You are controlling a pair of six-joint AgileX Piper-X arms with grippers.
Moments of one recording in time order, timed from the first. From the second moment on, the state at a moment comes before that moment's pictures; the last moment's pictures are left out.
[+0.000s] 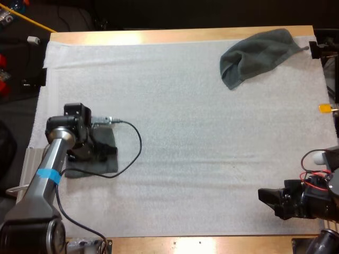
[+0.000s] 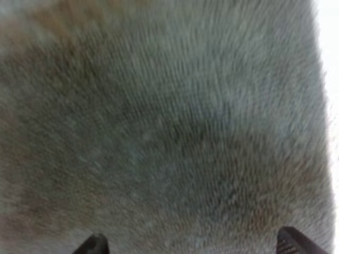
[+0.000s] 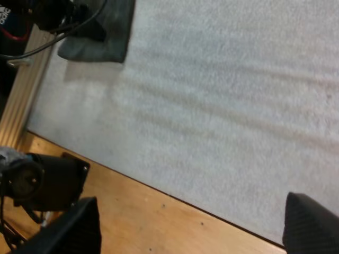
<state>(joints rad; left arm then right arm) 0.06 1.48 -0.92 1.02 -0.03 -1.70 0.90 0.73 -1.26 1.42 -0.06 -1.18</state>
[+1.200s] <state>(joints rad) 0.05 0.69 -1.10 1.09 0.17 -1.72 0.48 0.98 -1.26 1.16 0.11 -1.54</state>
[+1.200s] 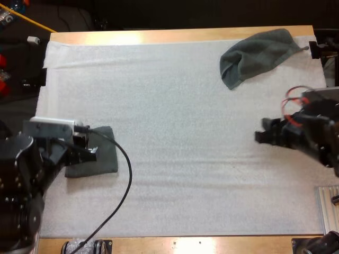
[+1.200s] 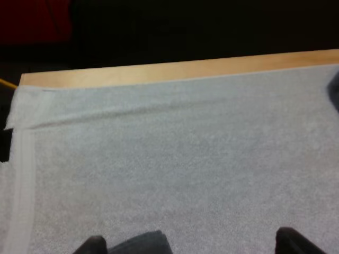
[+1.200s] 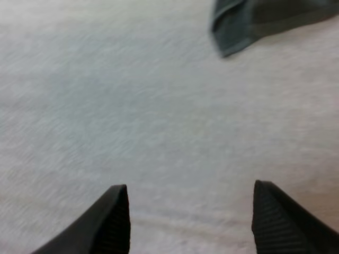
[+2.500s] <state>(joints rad) -0.08 0.13 -1.11 1.35 0.05 -1.66 0.11 0.31 -1.26 1.44 0.16 -1.74</state>
